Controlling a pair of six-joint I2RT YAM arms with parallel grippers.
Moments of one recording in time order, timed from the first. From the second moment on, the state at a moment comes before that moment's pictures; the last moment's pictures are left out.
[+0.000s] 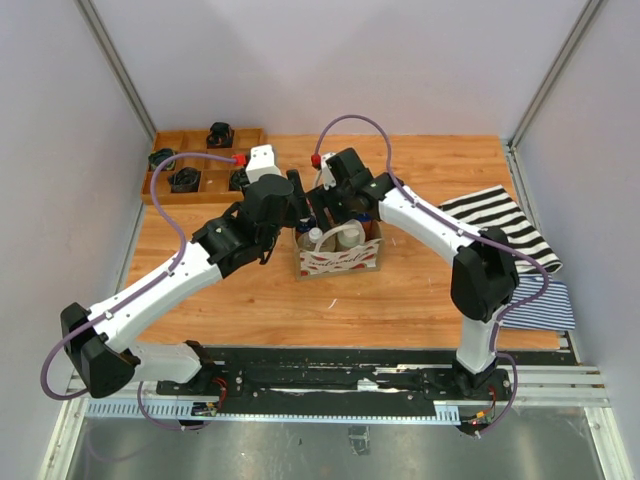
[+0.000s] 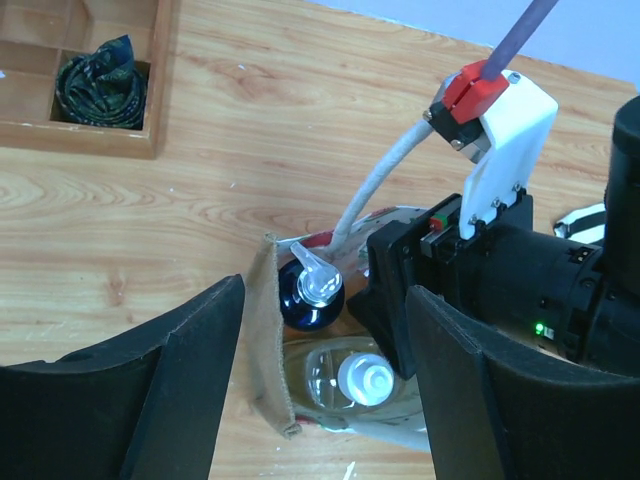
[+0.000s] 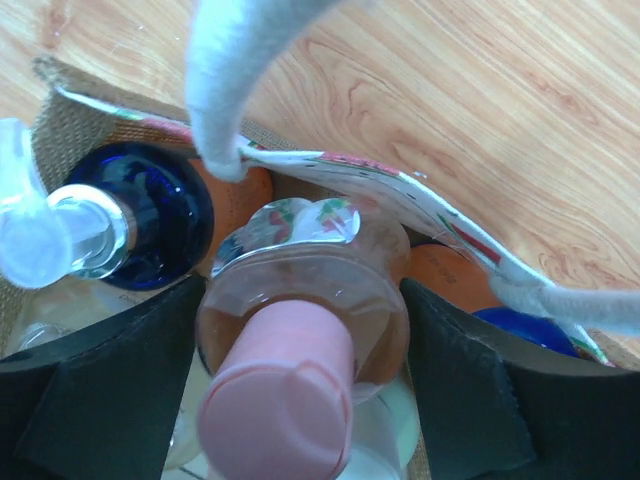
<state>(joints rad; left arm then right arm) -0.80 1.25 1.22 -0.40 -0.67 -0.58 0.68 1.86 1.62 -0.61 -0.05 0.08</state>
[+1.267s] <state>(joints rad) -0.72 1.48 1.27 -0.35 -0.59 -0.44 0.32 1.49 1.71 -0.78 0.12 0.08</state>
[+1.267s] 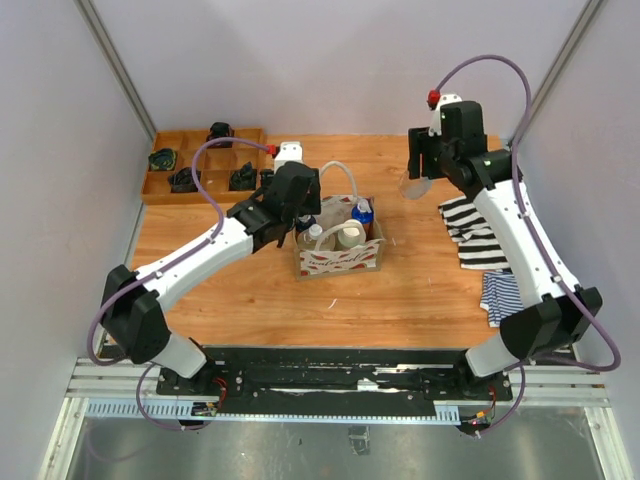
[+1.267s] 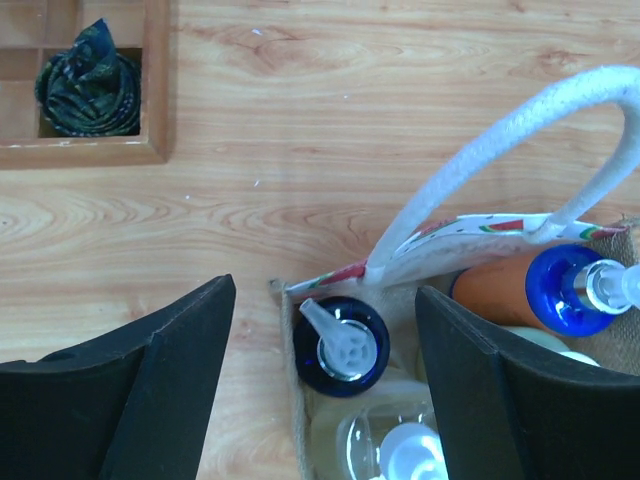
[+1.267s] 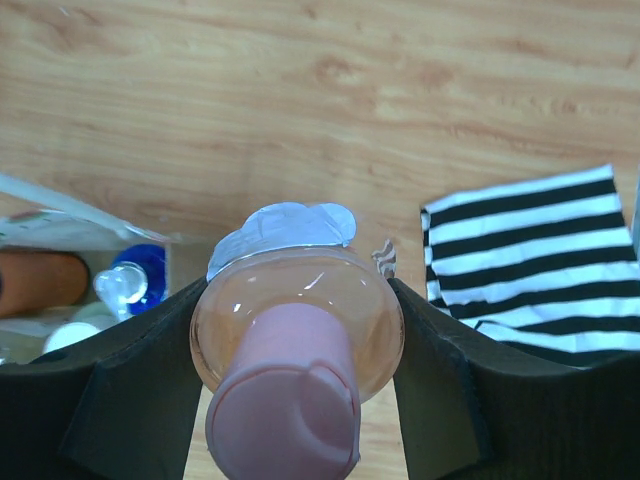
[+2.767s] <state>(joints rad) -0.71 1.71 1.37 -0.46 -0.46 -0.51 0.23 1.70 1.37 -0.58 0.02 0.18</state>
